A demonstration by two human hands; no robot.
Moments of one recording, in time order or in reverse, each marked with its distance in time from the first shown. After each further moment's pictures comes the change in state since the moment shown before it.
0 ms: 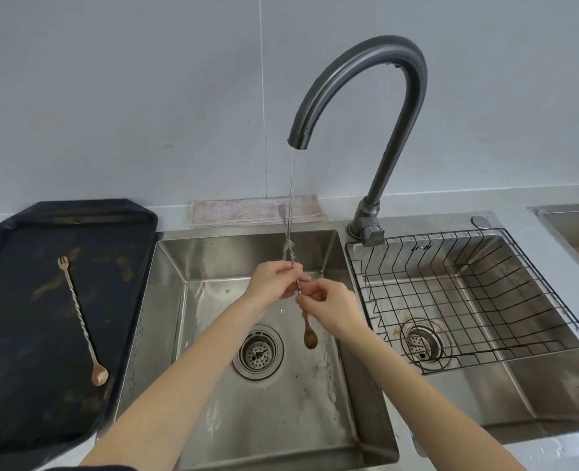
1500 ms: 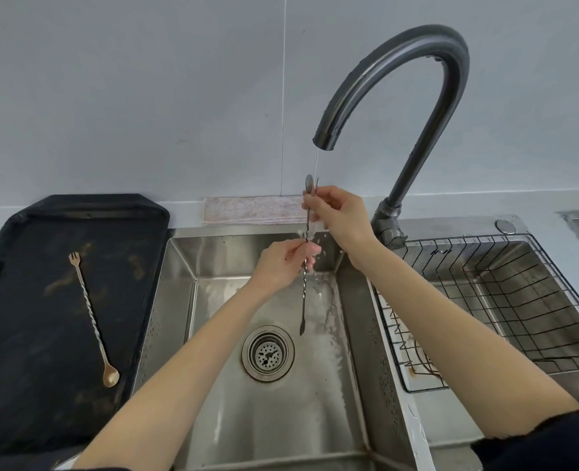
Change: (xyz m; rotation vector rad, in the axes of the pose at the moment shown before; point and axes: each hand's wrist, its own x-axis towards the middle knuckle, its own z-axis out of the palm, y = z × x) left_hand 0.019 0.017 -0.019 0.359 0.050 0.327; right_hand 0.071 -0.087 -0.030 0.375 0.117 -0.212
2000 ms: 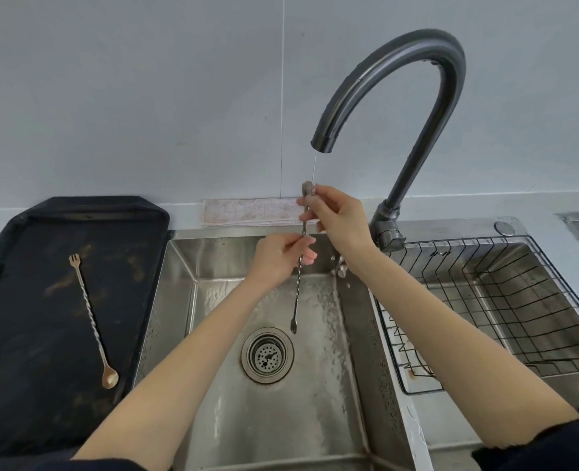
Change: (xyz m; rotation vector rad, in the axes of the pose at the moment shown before) left_hand 0.004 0.009 -0.006 -0.151 0.076 -0.037; right_hand -0.005 -0.002 0.003 0.060 -0.018 -0.030
